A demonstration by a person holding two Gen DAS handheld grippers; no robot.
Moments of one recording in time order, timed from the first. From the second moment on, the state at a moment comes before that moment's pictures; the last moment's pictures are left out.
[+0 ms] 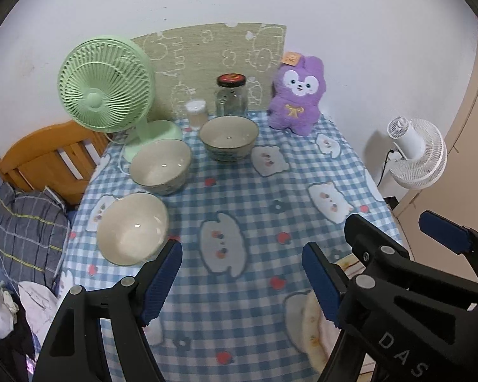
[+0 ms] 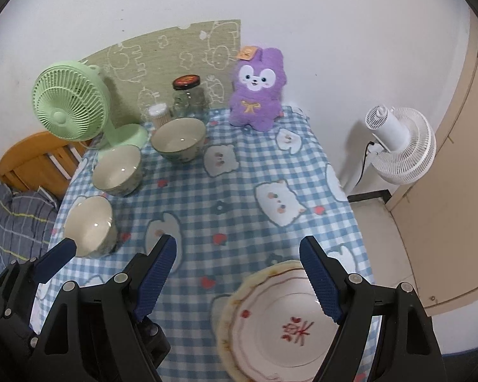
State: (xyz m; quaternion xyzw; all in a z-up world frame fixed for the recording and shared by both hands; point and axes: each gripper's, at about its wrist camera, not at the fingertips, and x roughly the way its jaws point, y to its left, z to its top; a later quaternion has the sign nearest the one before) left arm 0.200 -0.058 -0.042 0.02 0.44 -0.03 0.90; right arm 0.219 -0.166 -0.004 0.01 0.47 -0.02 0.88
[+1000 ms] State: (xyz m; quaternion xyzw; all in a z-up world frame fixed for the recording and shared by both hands) left arm 0.219 0.060 -0.058 0.03 0.43 -0.01 0.90; right arm 0.240 -0.045 -0.027 0.01 0.46 0.02 0.89
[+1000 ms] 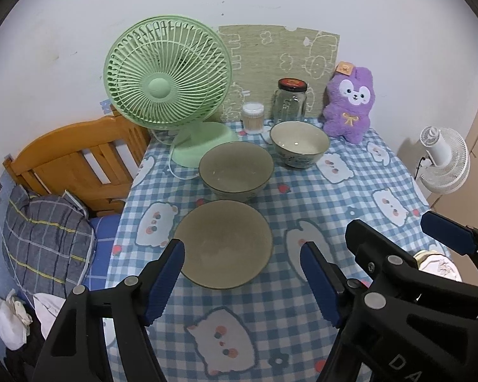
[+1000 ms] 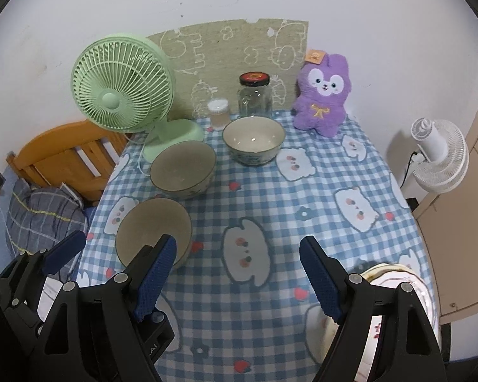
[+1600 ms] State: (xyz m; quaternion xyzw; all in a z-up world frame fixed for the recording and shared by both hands) left arm 0.244 0.088 -0.098 0.03 0.43 0.01 0.90; right arm 0.270 -0.015 -0.072 0.01 0.49 0.03 0.87
